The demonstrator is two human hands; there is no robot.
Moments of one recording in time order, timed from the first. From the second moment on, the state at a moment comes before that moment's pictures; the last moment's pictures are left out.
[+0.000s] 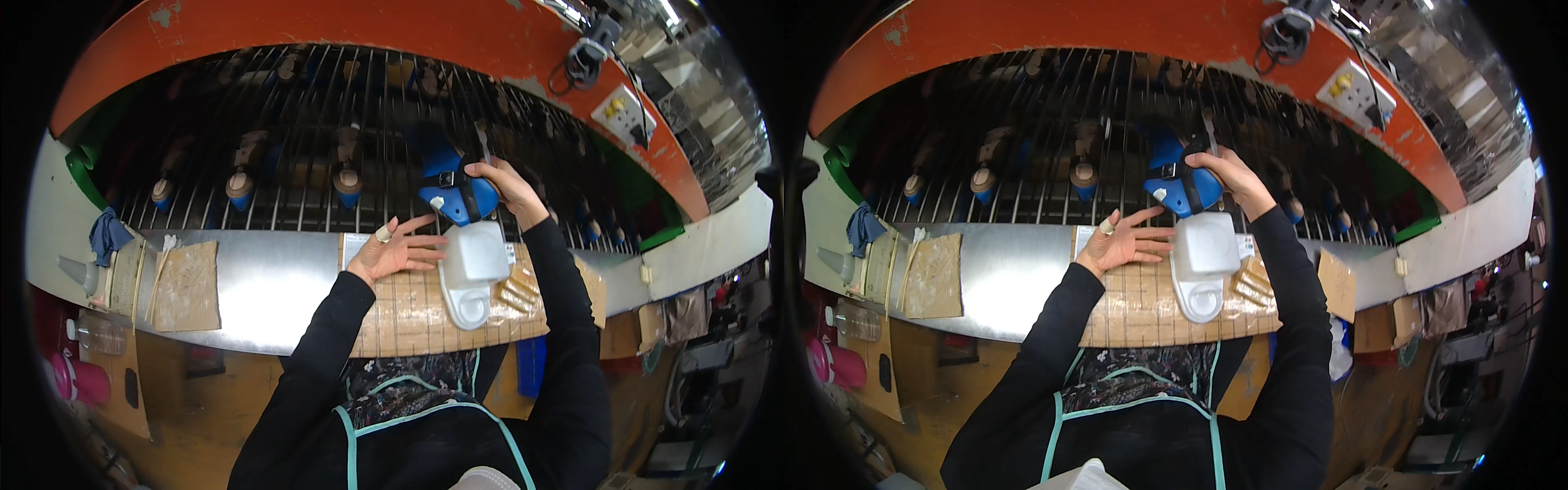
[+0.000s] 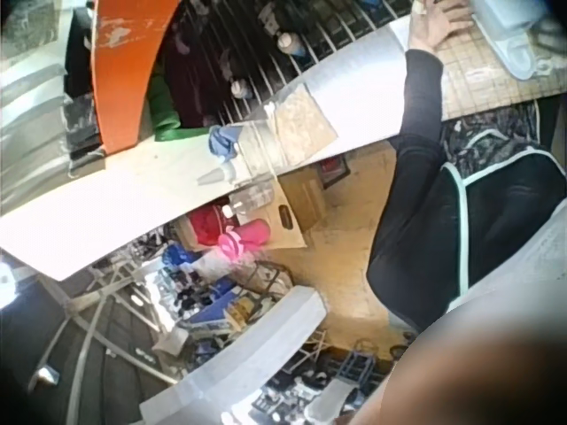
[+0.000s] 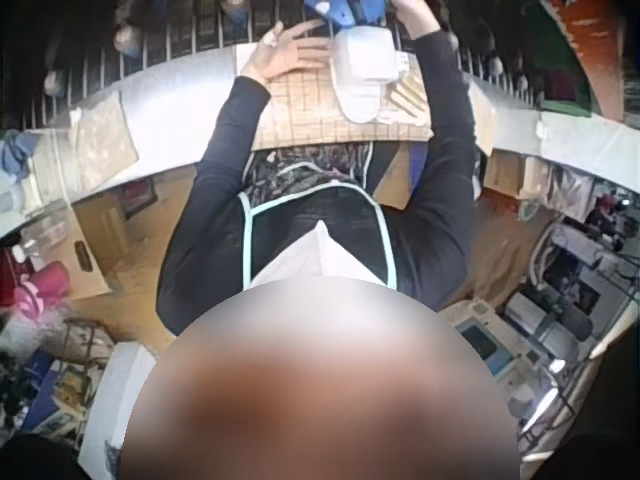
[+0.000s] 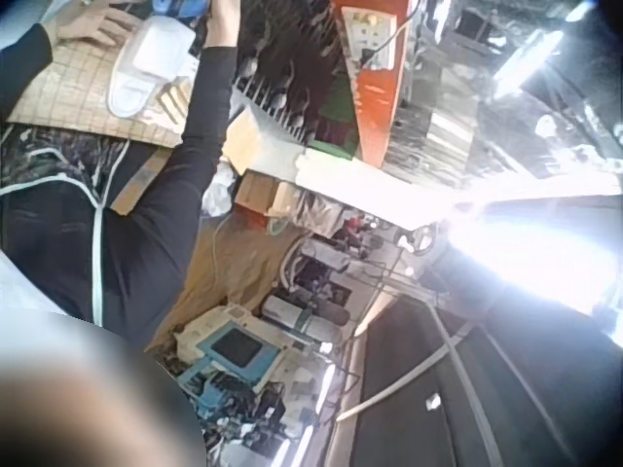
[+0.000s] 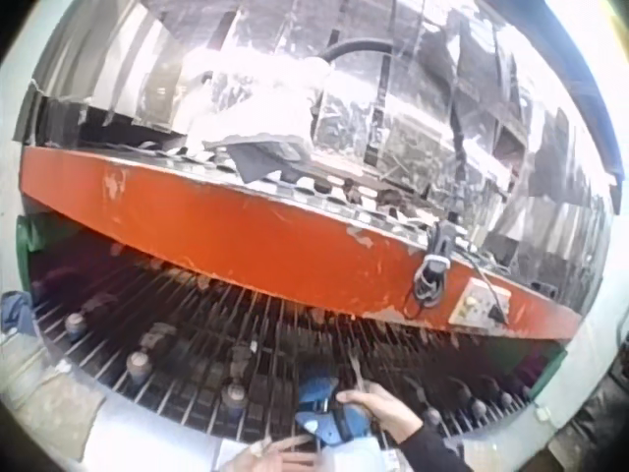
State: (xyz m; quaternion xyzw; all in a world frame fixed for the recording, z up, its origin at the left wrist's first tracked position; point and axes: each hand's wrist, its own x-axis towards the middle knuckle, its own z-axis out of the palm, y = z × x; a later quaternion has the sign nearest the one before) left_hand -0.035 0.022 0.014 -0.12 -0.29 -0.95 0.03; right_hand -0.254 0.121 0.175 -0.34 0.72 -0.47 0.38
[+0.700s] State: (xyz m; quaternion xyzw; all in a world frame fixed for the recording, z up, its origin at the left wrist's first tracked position) left_hand 0.079 0.148 0.098 0.06 -0.43 -0.71 0.55; right_hand -0.139 0.374 0.058 -0.42 0.87 -0.22 -0.15
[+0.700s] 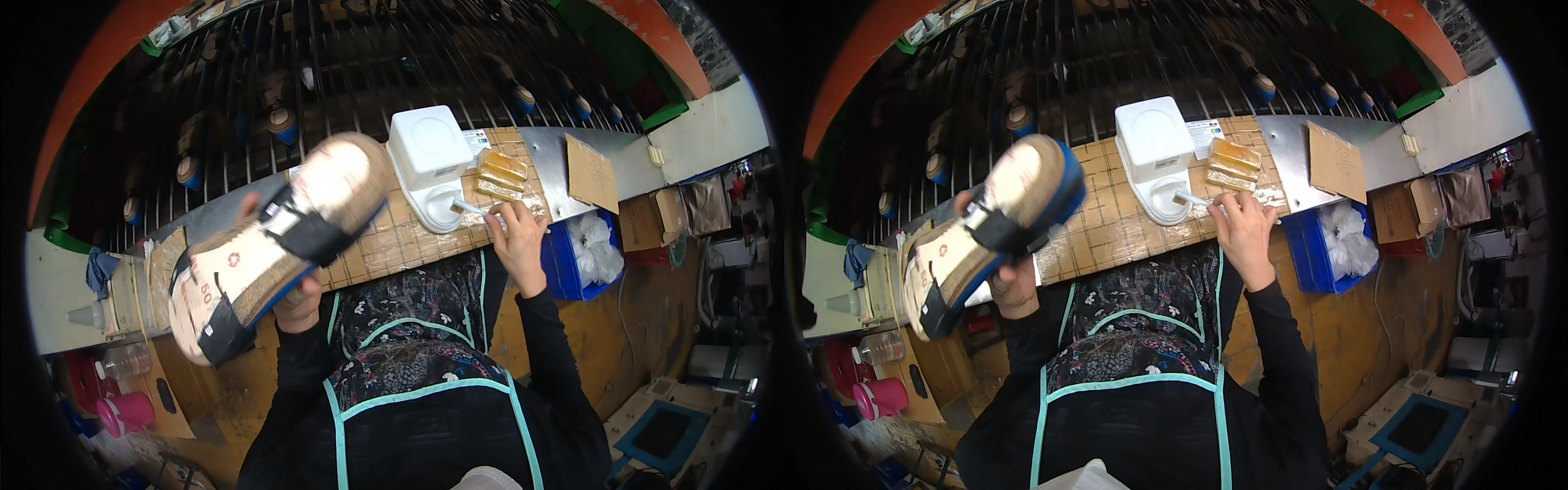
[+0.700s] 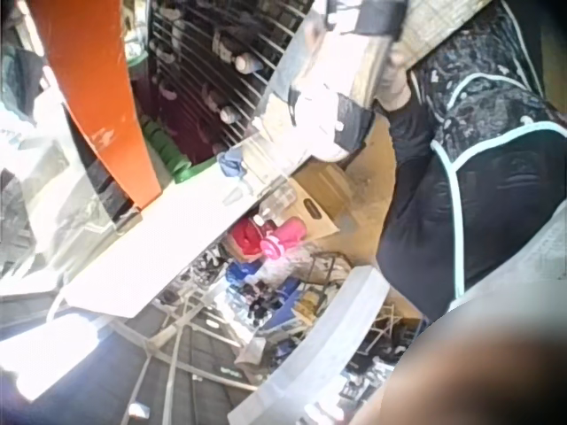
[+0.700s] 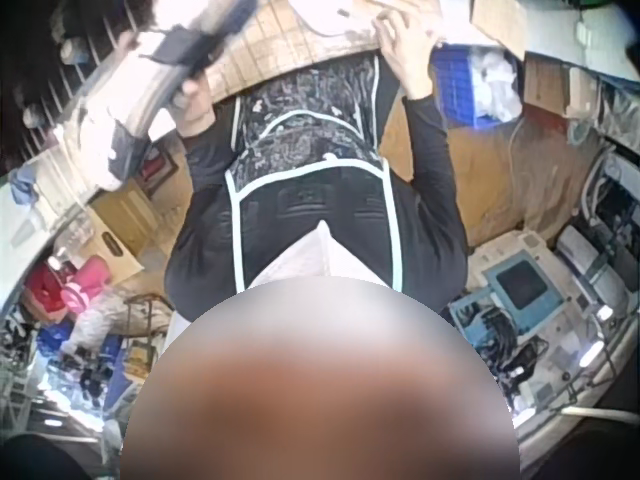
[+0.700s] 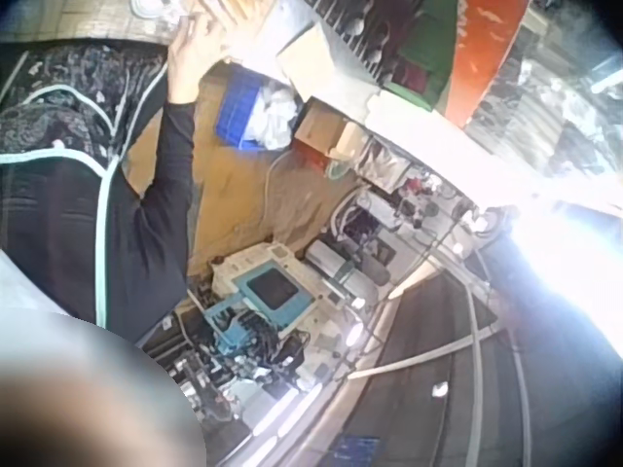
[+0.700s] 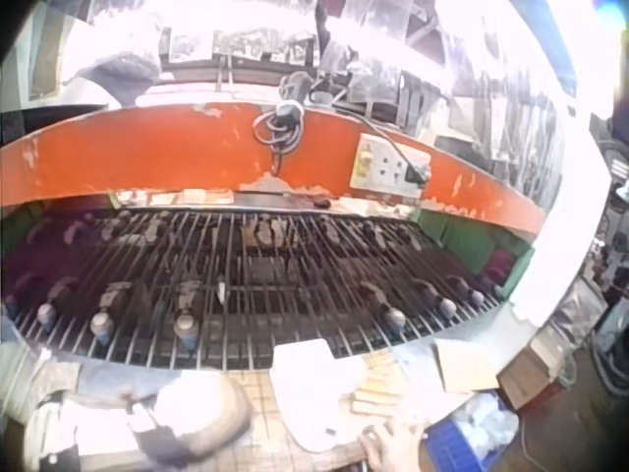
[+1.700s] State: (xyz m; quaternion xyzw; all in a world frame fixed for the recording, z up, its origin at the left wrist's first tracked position) left_hand 0.074 0.137 0.076 0.16 -0.57 -0.50 0.63; right_hand -0.164 0.369 0.035 -0.25 0.78 -0.49 0.28
